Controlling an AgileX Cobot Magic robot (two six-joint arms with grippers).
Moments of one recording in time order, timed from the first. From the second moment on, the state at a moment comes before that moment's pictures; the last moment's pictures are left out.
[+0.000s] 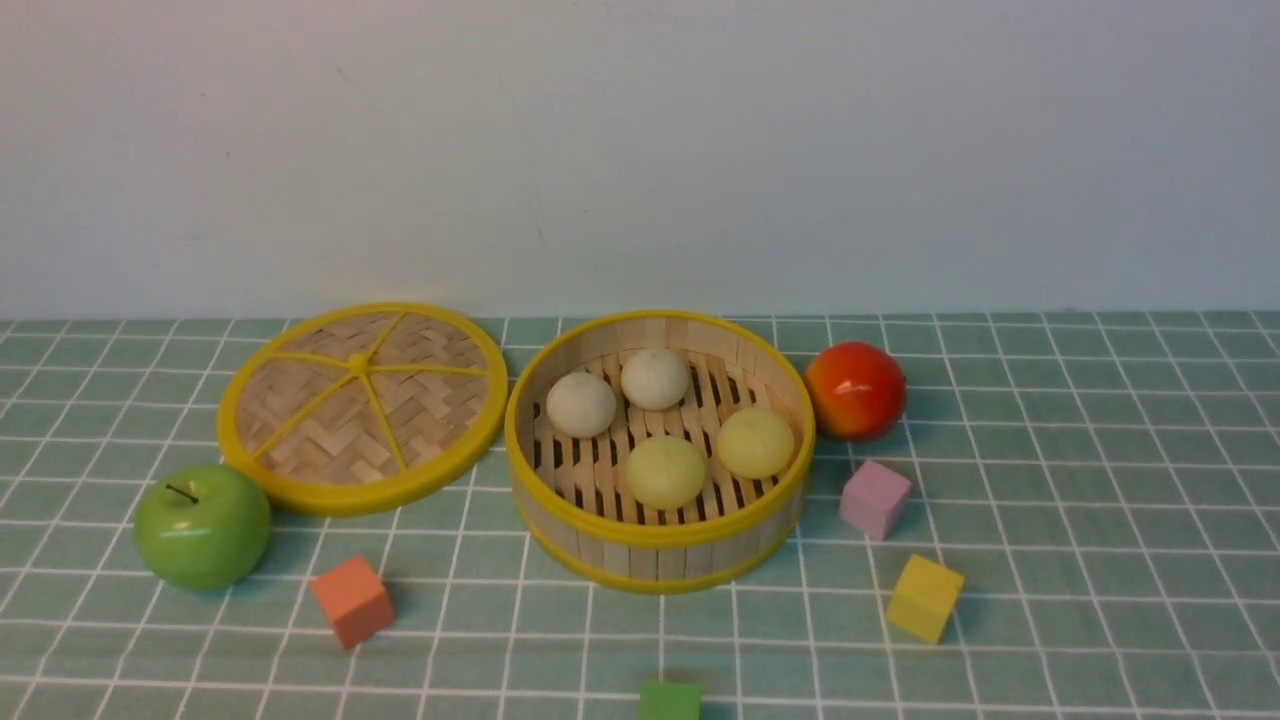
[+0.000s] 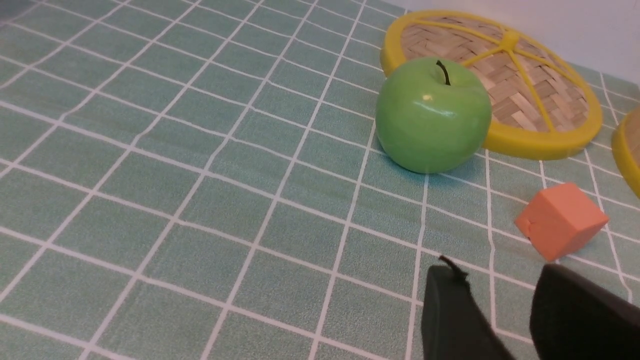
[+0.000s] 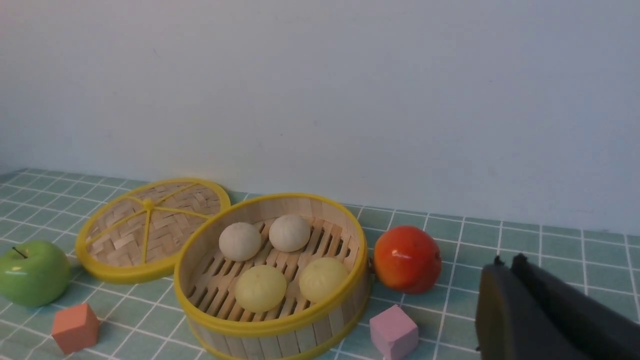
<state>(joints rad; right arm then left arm) 0.45 0.44 -0.59 -0.22 0.39 0.39 0.03 -0.01 0.03 0.19 0.39 -0.48</state>
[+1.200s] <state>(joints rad) 0.02 0.14 -0.31 -0.33 0.51 0.36 0.03 -0.01 0.03 0.19 0.38 -0.48</state>
